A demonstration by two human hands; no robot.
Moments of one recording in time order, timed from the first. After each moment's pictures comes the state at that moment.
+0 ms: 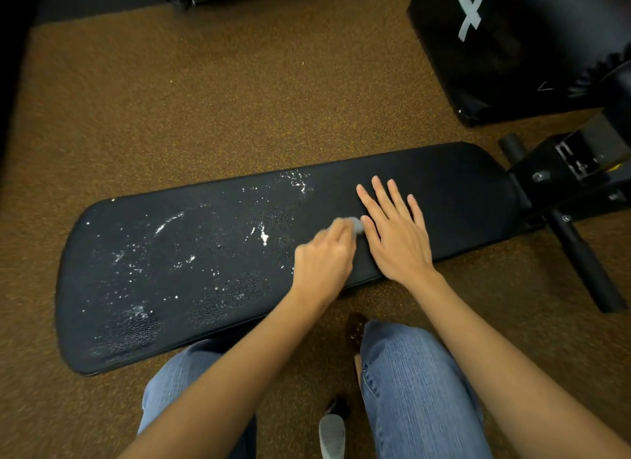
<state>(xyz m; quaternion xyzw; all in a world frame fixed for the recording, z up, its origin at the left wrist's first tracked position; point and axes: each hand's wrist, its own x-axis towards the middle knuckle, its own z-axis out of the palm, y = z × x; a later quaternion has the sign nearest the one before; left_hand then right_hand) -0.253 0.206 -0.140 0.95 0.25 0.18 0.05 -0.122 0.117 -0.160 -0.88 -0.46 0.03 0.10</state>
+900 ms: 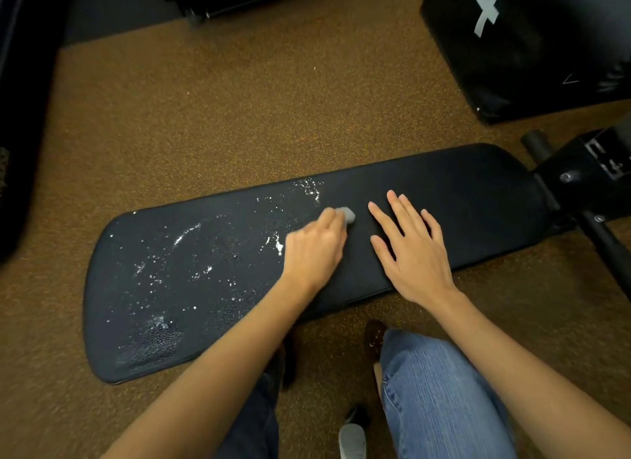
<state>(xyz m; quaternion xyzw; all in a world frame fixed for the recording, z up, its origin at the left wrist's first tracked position) -0.254 0.253 -0.131 0.95 0.24 0.18 0.01 -0.134 0.109 -0.154 -0.87 -0.47 0.03 0.12</state>
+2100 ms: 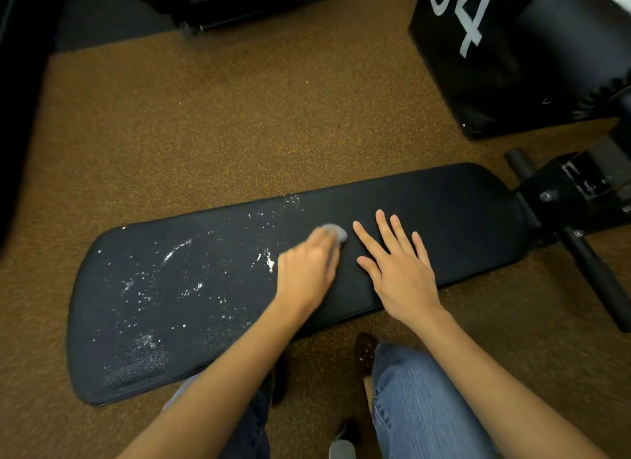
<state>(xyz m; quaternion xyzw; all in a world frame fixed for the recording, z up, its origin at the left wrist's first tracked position) -0.257 0.249 -0.126 0.94 0.25 0.18 0.13 -0.143 0.112 -0.141 -0.88 -0.46 0.10 0.06</state>
